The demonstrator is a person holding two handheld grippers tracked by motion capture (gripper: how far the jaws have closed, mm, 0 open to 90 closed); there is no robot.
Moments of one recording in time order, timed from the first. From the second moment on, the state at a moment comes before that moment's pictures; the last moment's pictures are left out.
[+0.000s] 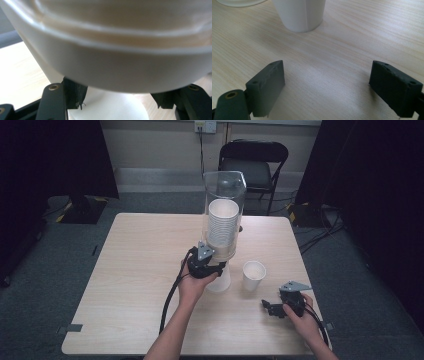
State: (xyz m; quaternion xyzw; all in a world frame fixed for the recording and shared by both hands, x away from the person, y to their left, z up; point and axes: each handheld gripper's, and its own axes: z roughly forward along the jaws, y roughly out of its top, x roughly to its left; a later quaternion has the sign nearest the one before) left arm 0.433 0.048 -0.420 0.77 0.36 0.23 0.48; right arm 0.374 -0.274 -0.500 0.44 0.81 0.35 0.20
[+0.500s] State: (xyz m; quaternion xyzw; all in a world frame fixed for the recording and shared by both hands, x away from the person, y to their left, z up) left arm 0.416 0.065 -0.456 0.78 0.38 0.22 0.45; right arm 0.374 -0.275 -0.500 0.44 0.81 0.35 0.20
